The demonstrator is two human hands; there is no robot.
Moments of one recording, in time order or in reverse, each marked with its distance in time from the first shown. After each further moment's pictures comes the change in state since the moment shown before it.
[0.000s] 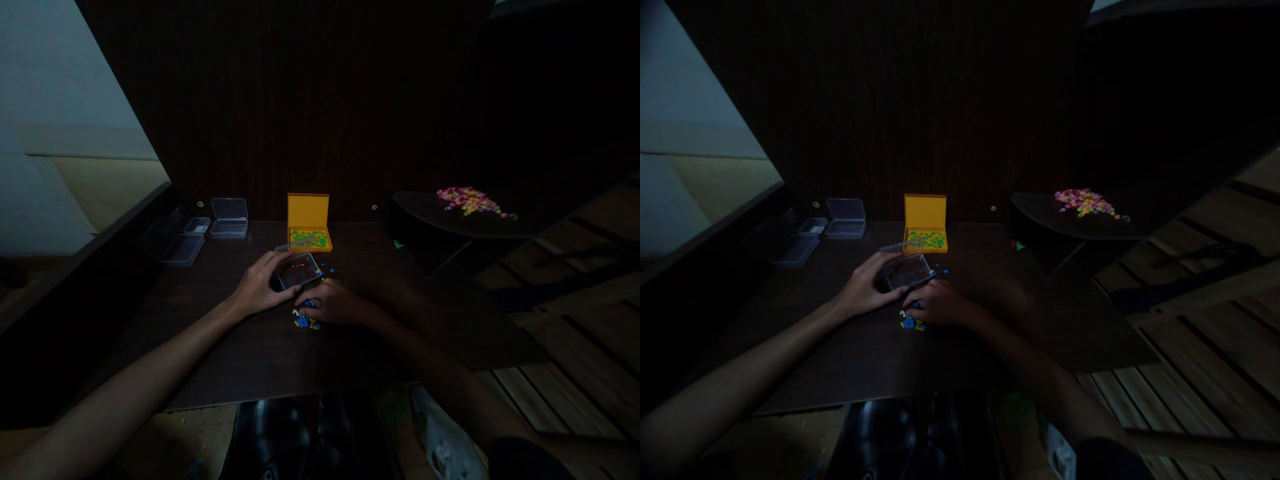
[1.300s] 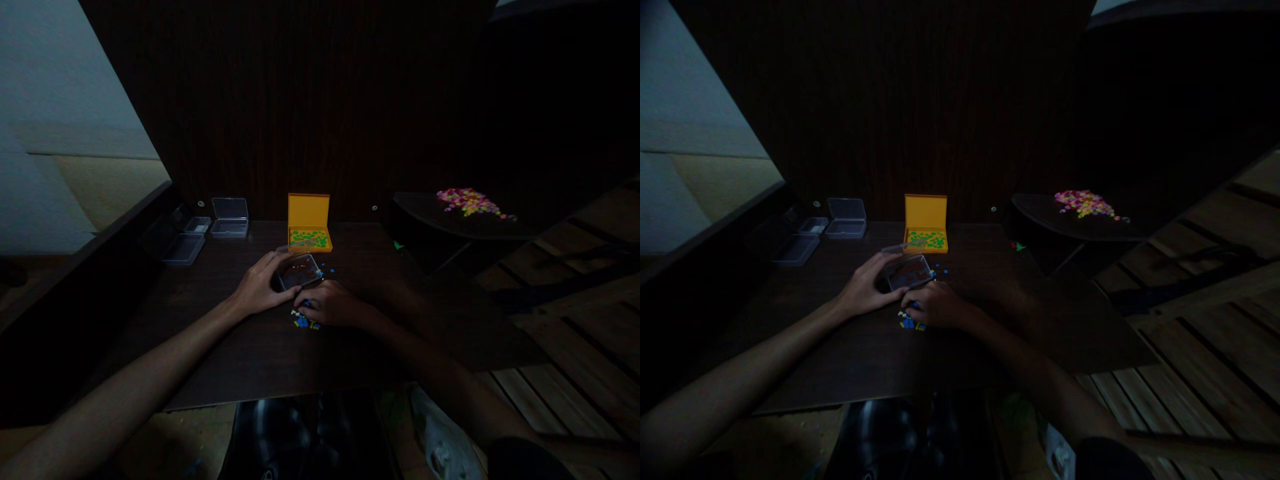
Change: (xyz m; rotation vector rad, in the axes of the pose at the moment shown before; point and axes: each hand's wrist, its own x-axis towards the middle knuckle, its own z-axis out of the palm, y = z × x) left_hand 0.000 -0.001 0.000 -0.028 -0.016 -0.006; right_hand 0.000 -0.002 0.006 -0.045 0.069 -0.044
